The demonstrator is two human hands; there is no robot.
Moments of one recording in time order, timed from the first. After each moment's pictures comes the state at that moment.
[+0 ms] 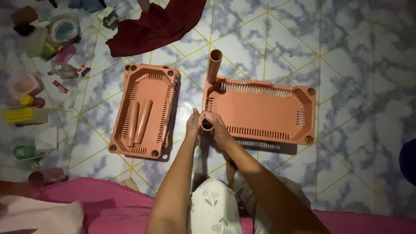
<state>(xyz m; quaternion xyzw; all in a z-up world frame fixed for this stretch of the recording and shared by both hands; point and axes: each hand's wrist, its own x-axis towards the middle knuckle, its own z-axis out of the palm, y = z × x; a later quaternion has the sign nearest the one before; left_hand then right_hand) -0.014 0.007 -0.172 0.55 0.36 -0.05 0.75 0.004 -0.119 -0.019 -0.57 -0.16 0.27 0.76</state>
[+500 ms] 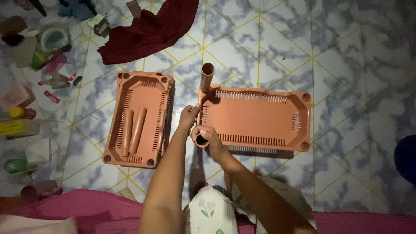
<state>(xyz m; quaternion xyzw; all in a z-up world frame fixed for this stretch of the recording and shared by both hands) 0.055 0.041 -0.197 0.68 0.29 -0.08 0.67 -0.003 -0.120 -0.004 -0.59 -0.18 0.27 0.74</state>
